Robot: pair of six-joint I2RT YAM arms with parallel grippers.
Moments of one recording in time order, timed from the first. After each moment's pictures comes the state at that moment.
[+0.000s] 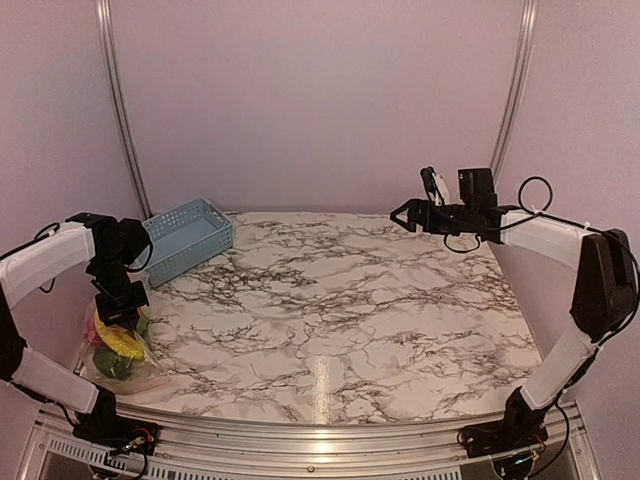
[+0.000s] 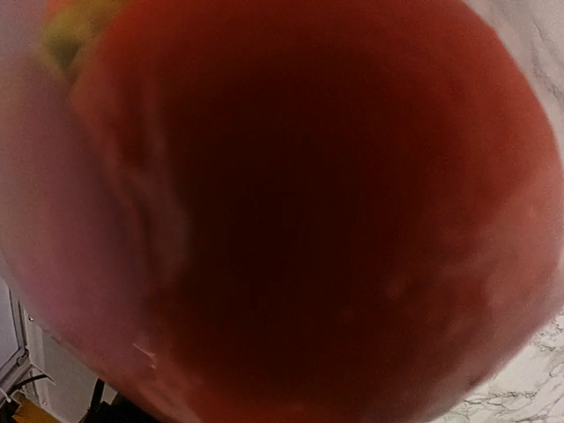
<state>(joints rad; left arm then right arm) -0.20 1.35 1.03 -1.31 -0.10 -0.78 0.24 1.63 1.22 -0.11 -0.48 0.21</state>
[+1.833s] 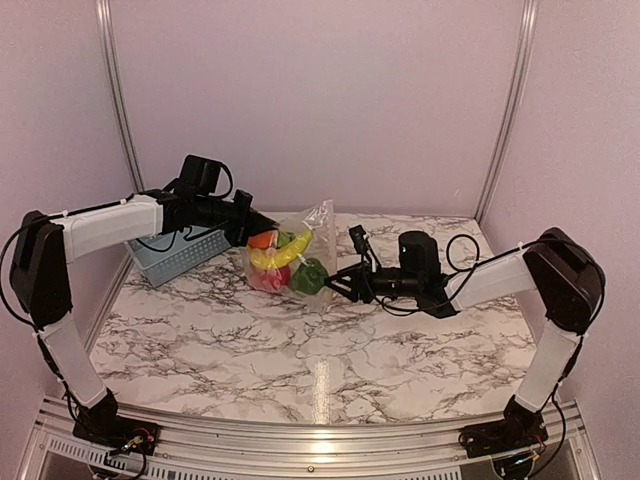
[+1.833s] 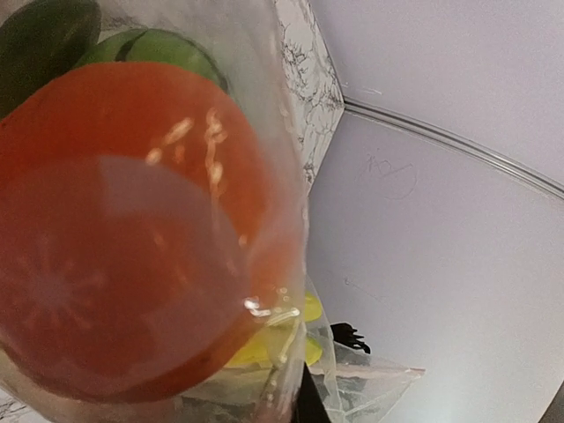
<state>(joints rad) -0.49 1.75 1.40 -0.23 0.59 -1.45 0.64 1.77 0.84 0.64 -0.59 0.34</state>
